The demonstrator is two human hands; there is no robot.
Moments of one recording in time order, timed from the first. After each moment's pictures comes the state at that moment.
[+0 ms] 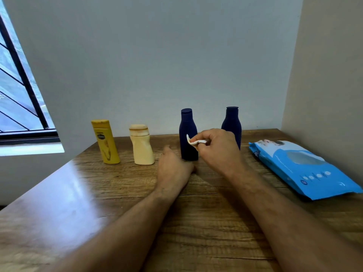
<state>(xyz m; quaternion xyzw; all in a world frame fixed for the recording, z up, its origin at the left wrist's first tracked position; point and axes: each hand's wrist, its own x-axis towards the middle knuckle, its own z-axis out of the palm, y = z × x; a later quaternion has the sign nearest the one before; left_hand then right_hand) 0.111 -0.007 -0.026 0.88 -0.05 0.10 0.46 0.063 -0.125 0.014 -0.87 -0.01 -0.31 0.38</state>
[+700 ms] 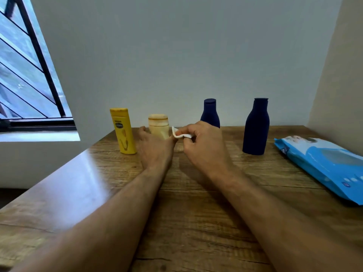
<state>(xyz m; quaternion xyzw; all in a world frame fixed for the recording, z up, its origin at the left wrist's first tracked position) 0.161 0.057 -0.016 0.80 0.04 0.24 0.55 0.086 -0.053 0.005 -0.85 -0.09 -0.37 0.36</state>
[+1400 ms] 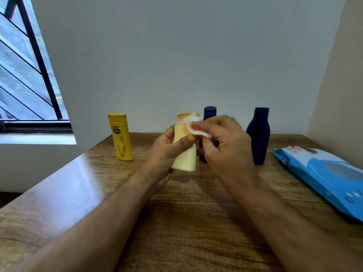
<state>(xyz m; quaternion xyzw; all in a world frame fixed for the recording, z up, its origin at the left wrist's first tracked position) 0.132 0.060 -0.003 0.52 -0.28 -0.10 0.80 0.065 -0.078 0.015 -0.79 -0.13 -0.51 0.32</state>
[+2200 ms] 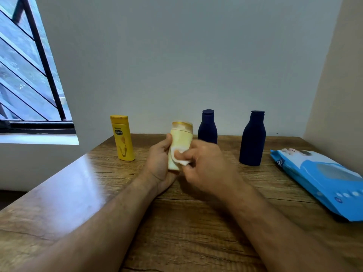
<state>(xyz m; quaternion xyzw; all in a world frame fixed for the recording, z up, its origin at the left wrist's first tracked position) 0.126 0.052 -0.005 0.43 -0.11 -0.17 0.88 0.064 -0.068 0.008 -0.92 -0.17 -0.29 0.21</state>
